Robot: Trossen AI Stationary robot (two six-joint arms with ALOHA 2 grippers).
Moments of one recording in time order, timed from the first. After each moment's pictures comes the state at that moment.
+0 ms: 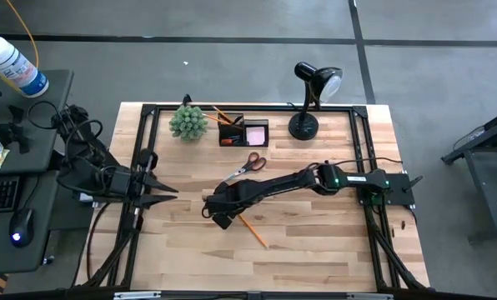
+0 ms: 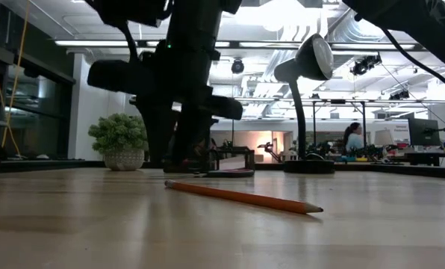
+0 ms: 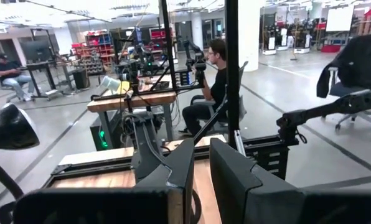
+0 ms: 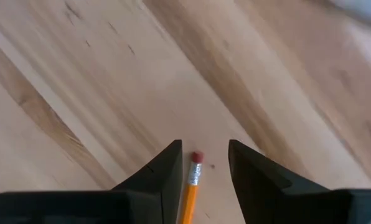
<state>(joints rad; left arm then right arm) -0.77 0.87 1.06 -0.18 -0.78 0.10 0.19 2.55 2.34 -1.13 0.16 0.87</state>
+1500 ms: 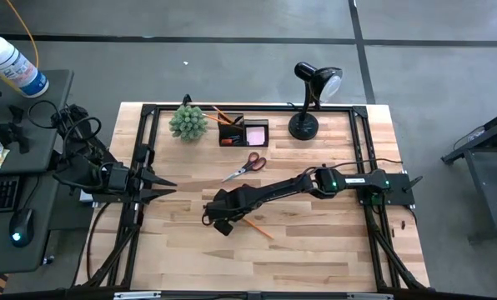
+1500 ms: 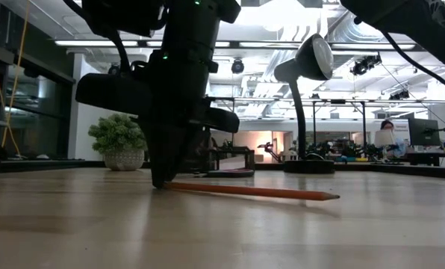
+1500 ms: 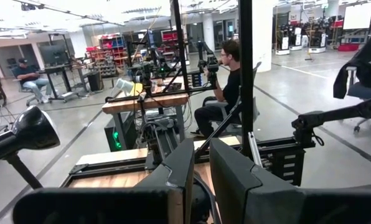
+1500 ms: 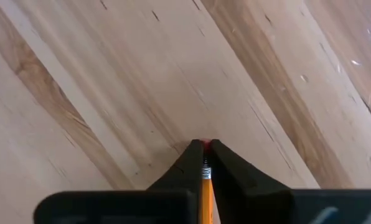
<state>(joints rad) -0.77 0.85 1.06 -0.18 -0.83 0.13 0.21 2.59 2.34 -1.10 0.14 0.82</state>
